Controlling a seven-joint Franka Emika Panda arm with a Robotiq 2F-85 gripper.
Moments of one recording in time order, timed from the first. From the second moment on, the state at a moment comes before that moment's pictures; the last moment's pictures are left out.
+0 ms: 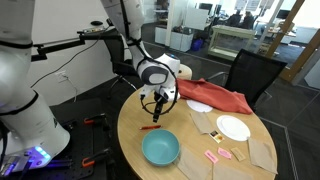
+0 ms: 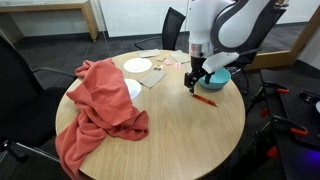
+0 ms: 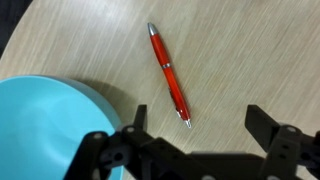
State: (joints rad) arm 0.11 0.44 -0.08 -2.33 0.03 2.65 0.60
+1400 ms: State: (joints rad) arm 0.23 0.65 -0.17 -2.21 0.03 2.70 0.60
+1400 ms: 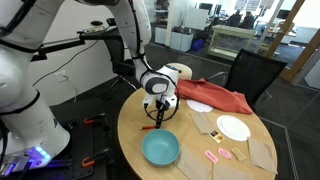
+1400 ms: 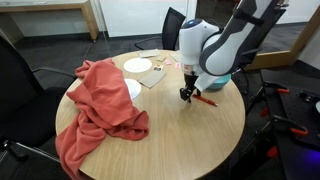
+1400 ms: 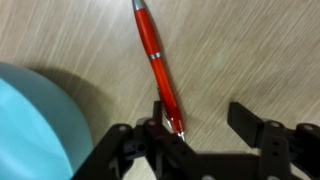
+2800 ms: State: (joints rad) arm 0.25 0.33 -0.23 -2.36 0.00 2.71 0.73
